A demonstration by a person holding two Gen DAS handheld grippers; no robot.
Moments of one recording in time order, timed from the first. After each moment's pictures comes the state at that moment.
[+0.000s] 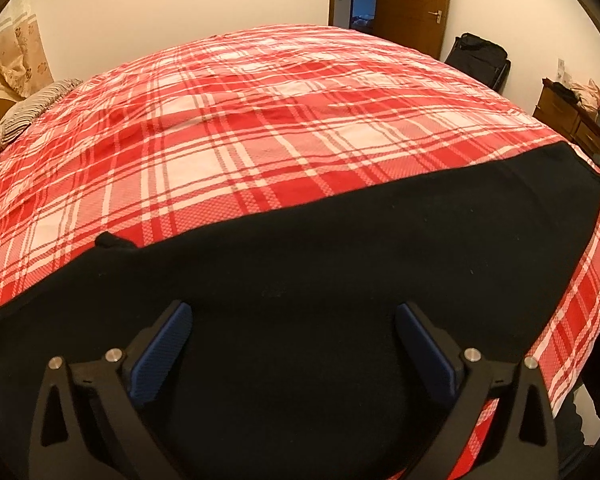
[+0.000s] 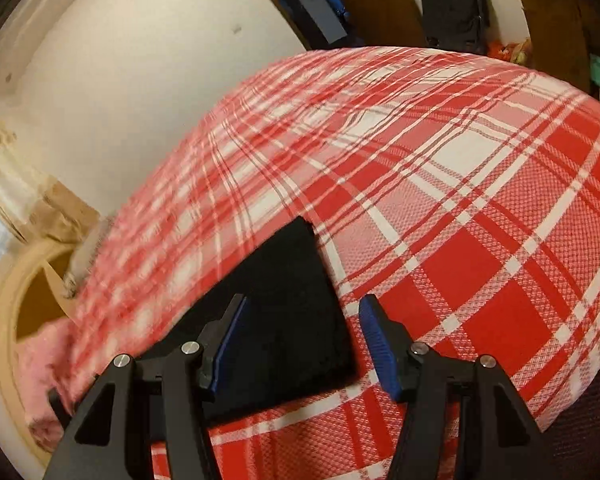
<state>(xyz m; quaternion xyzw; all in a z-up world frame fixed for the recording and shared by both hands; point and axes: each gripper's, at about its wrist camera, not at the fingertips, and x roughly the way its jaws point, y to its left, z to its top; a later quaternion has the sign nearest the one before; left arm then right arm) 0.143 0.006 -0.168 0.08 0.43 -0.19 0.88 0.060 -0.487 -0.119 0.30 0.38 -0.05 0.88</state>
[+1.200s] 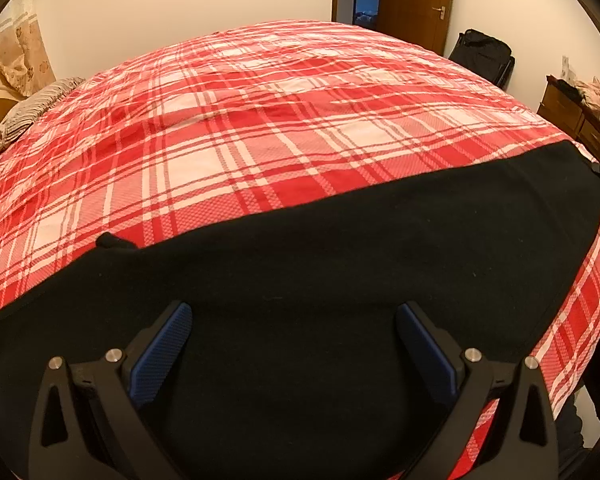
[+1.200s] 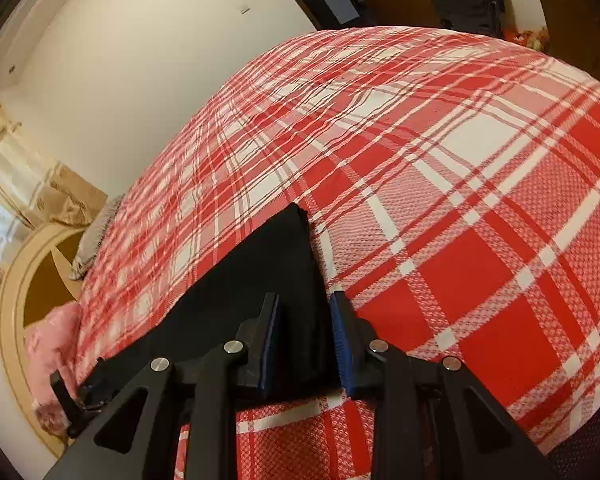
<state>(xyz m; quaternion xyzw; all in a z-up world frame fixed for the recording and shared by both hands) 0.144 0.002 -0.168 0.09 0.44 -0.19 0.87 0.075 -0.500 -0.134 0.30 0.40 -0.01 0.86</state>
